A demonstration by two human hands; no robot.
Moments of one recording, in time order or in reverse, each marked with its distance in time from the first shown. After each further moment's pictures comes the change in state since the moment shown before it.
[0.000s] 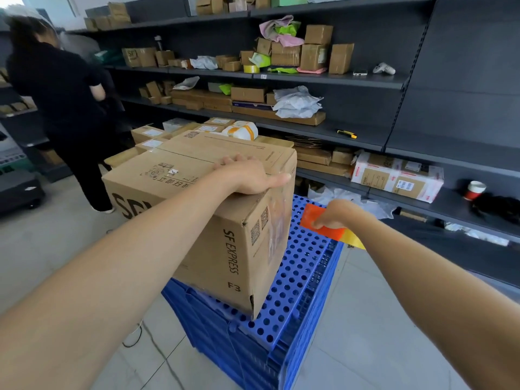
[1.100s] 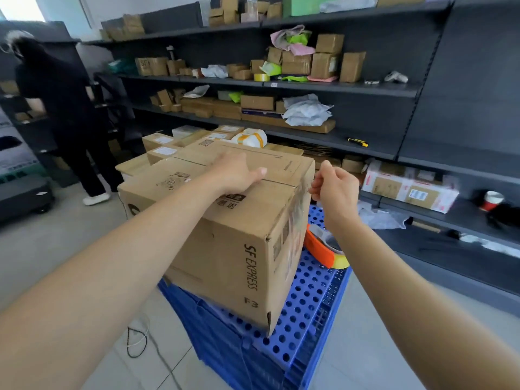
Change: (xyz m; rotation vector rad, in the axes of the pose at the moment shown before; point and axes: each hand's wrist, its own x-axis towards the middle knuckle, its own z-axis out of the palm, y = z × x) left_hand 0.012 -0.054 -0.011 -0.253 0.179 0.015; right_hand -0.034 -0.069 -0.015 1.549 0.536 -0.327
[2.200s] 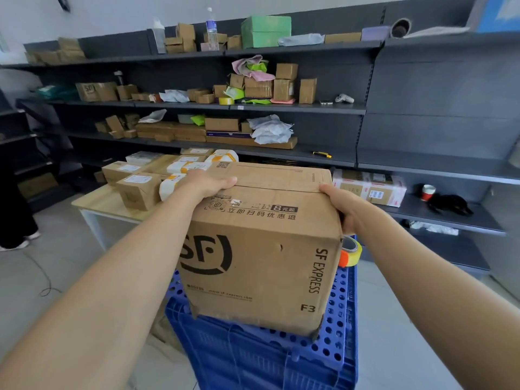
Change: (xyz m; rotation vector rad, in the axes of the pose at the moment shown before) left_hand 0.066 -0.146 -0.035 -0.344 -0.040 -0.172; right_hand -0.035 -0.020 0.056 -0.145 -0.049 0.611
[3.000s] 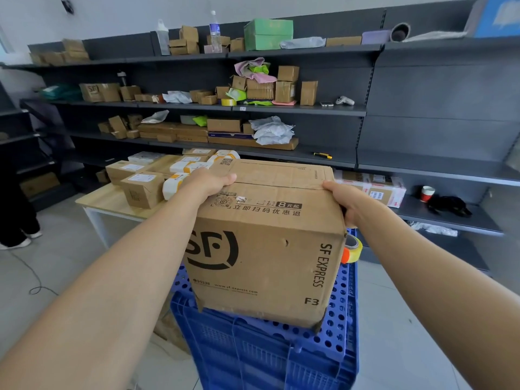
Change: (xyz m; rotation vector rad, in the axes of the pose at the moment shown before) left_hand -0.005 -0.012 0.000 -0.091 0.038 0.001; right_hand -0.010 0.001 0.005 -0.028 0.071 -0.045
